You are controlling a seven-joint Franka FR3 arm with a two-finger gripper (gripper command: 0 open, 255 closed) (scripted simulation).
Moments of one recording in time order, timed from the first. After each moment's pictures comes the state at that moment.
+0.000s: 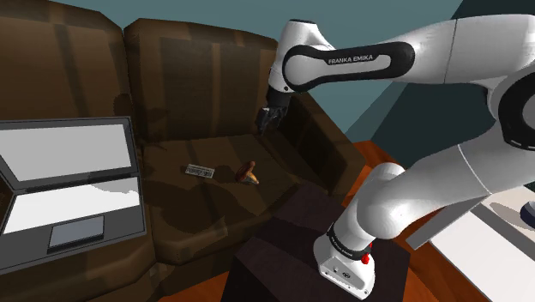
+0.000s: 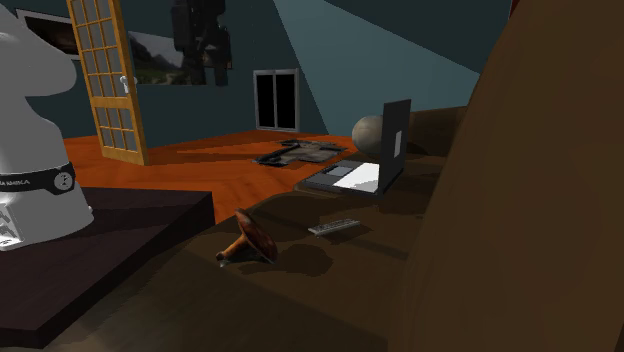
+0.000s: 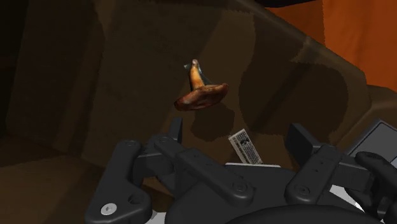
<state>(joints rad) 0.07 -0.48 -0.10 -2.49 -0.05 2.05 -0.02</state>
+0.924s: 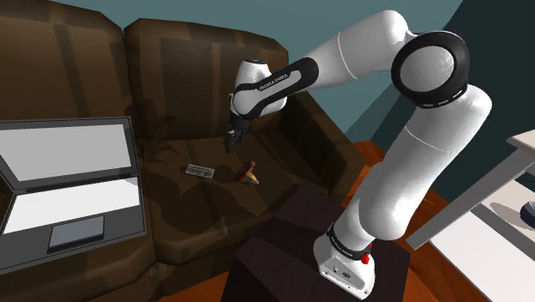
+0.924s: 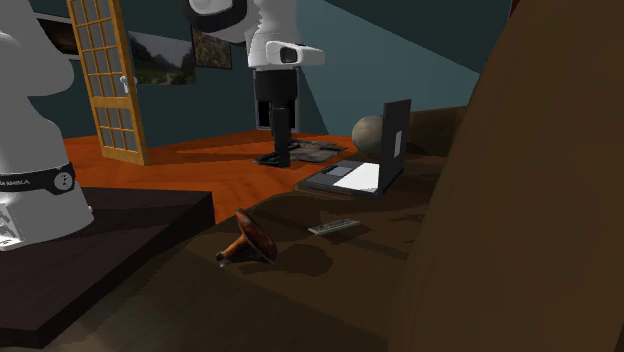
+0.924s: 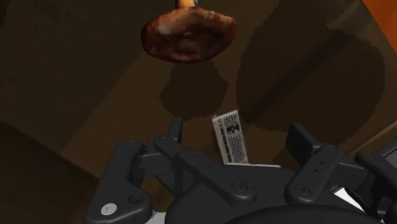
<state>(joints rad) 0.15 0.04 -0.13 -2.34 0.08 2.42 -0.31</state>
